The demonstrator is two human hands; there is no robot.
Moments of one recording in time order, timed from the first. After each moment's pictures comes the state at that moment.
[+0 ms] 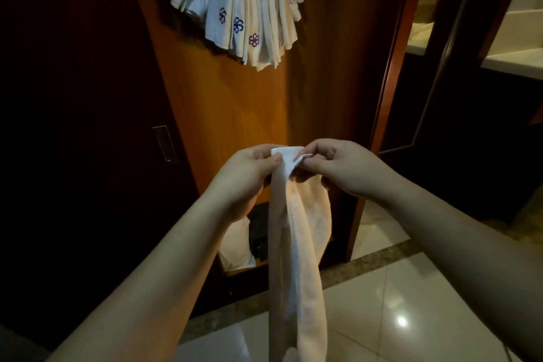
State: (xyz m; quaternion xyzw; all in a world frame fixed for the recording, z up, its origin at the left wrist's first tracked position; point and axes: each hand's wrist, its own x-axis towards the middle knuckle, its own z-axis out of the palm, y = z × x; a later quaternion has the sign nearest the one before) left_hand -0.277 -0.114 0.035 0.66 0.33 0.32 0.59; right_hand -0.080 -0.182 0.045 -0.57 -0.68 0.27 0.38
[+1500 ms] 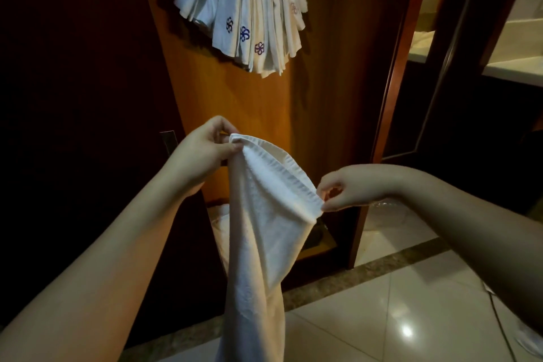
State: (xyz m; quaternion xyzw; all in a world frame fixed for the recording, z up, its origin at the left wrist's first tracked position) left_hand -0.333 -0.080 0.070 0.73 0.34 0.40 0.44; right_hand -0.059 -0.169 0.046 -0.60 -0.77 0.22 -0.03
